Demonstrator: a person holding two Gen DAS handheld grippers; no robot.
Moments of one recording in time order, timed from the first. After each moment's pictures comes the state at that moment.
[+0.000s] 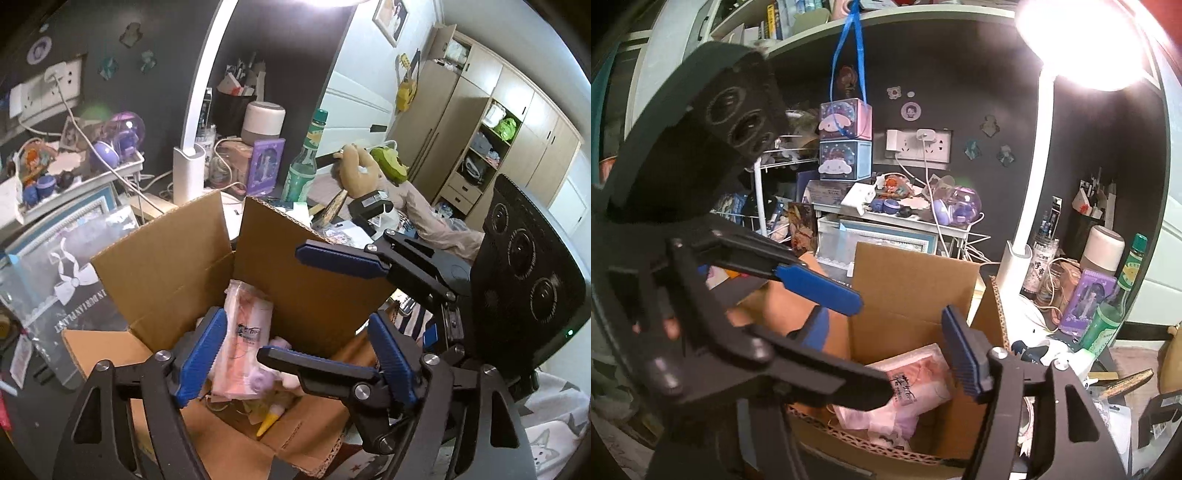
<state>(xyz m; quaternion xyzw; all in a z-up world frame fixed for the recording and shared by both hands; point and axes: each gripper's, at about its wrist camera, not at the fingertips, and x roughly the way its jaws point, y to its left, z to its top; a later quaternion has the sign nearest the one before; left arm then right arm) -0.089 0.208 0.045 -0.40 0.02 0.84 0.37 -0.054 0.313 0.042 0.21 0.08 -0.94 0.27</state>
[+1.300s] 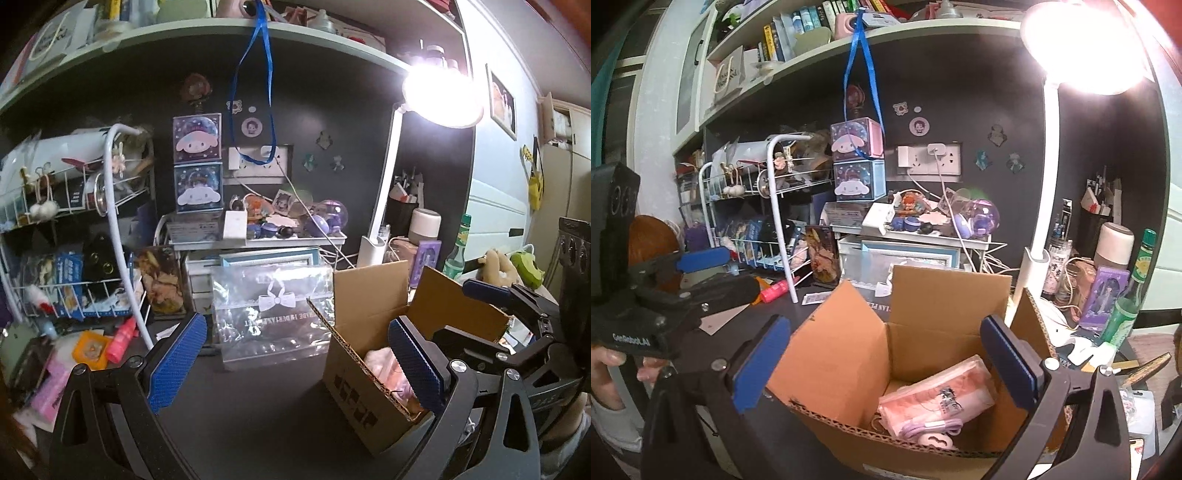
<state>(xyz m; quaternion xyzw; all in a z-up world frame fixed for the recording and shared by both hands) 0.003 0.099 0.053 -0.21 -0.02 0.98 0.05 -0.037 0.290 0.053 0.19 0.04 -0.94 0.28</state>
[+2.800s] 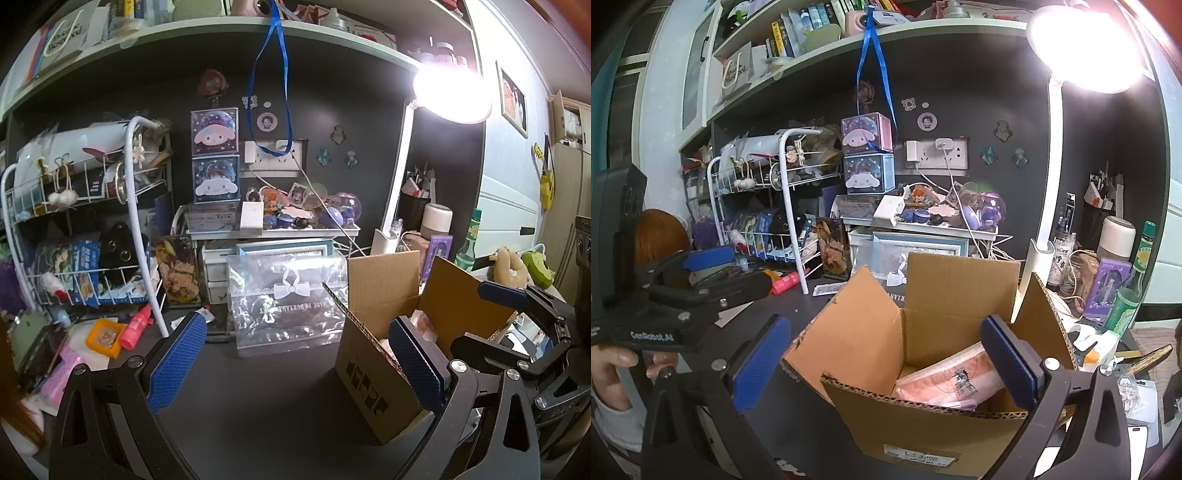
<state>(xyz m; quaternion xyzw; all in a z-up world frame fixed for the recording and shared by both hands) 0.015 0.094 0.048 -0.21 -0.02 0.98 0.03 -0.017 0.285 0.050 0.20 0.04 -0.93 0.29</state>
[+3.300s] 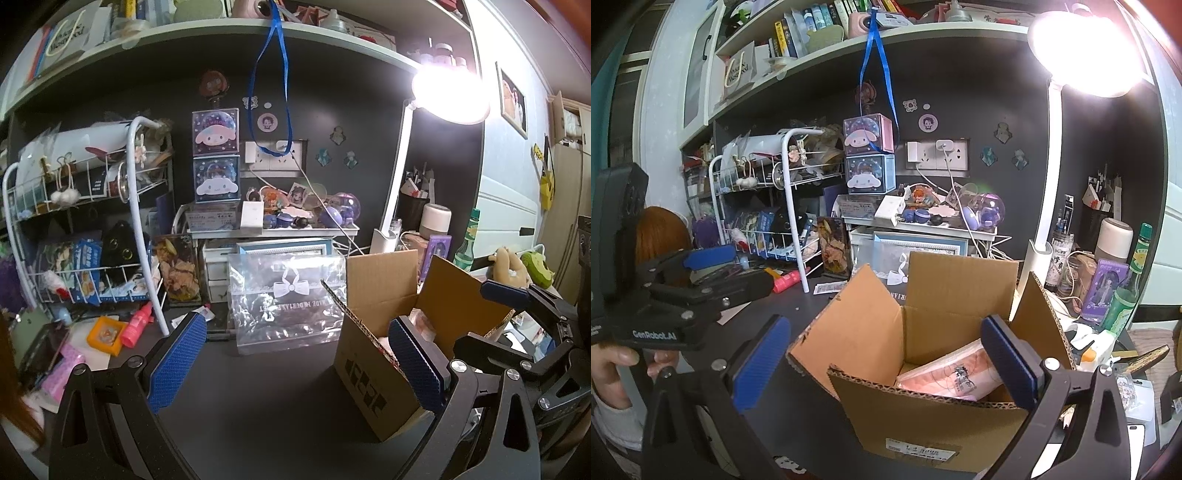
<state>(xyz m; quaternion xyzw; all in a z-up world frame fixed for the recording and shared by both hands) 0.022 0.093 0.048 -0.21 -0.02 0.98 0.03 -0.010 0.286 0.051 0.20 0.04 -0.94 0.29</state>
